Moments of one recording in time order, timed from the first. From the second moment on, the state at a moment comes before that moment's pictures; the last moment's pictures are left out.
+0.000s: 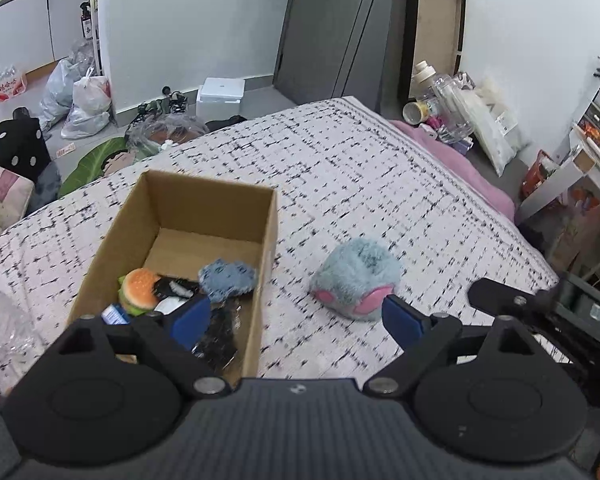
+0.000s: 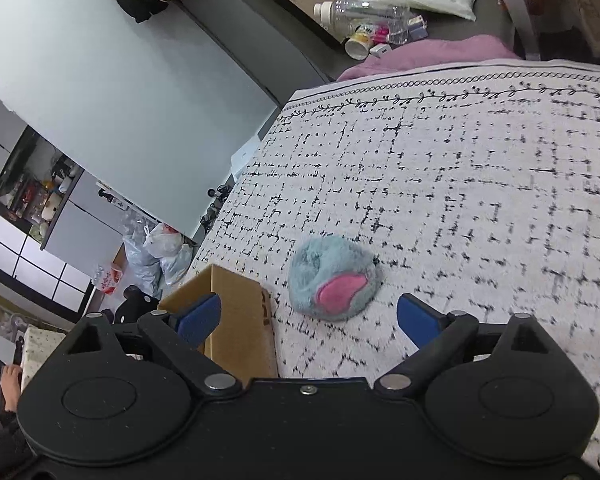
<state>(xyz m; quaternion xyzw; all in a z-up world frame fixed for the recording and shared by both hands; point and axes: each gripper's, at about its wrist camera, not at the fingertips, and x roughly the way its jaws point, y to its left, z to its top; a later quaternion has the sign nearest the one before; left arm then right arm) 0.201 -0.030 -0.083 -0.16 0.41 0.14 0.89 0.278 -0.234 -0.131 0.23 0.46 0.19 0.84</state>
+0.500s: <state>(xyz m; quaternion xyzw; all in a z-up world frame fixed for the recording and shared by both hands) 0.251 -0.031 -0.106 -0.20 0.41 0.13 0.88 0.331 -0.234 -0.188 0.29 0.48 0.18 0.81</state>
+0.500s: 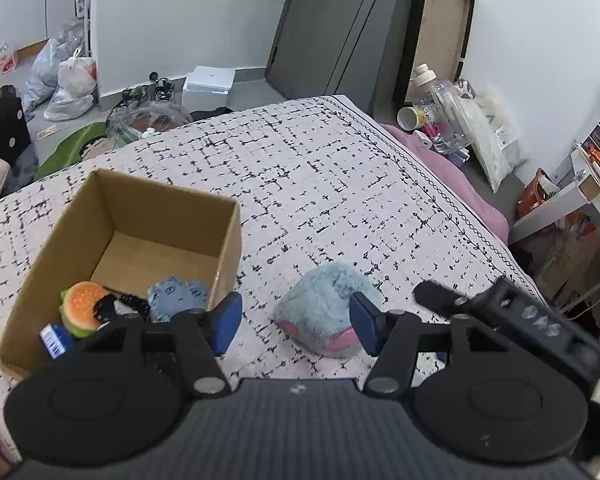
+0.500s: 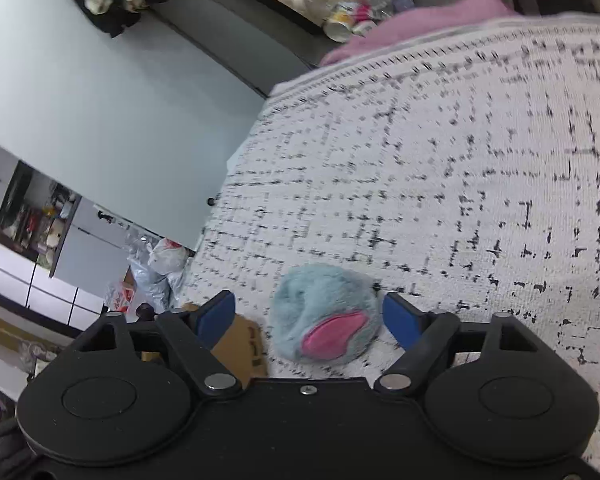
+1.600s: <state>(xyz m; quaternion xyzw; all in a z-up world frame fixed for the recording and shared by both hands) 0.308 -0.051 -0.172 -0.22 0.45 0.12 0.86 0.348 -0.244 -0.246 0.33 0.52 0.17 0.77</state>
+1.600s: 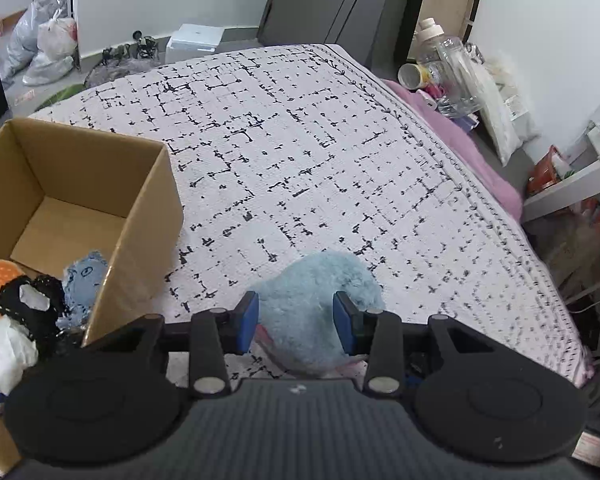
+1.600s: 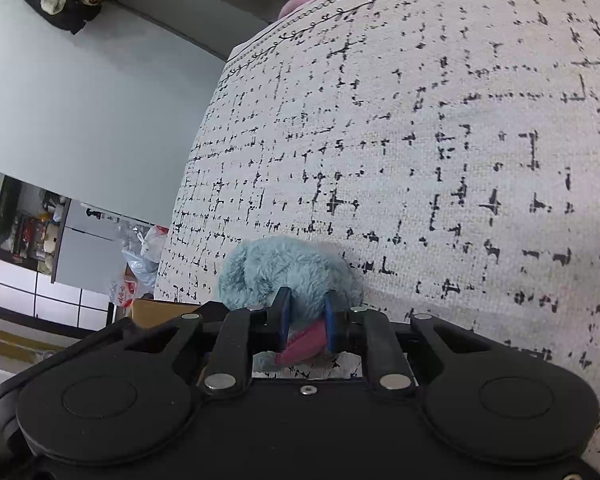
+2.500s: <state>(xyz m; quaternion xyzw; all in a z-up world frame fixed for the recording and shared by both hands) 0.308 -0.036 -0.196 -0.28 0.46 0.10 0.84 0.350 -0.247 -0.253 0.38 0.52 0.18 0.74</state>
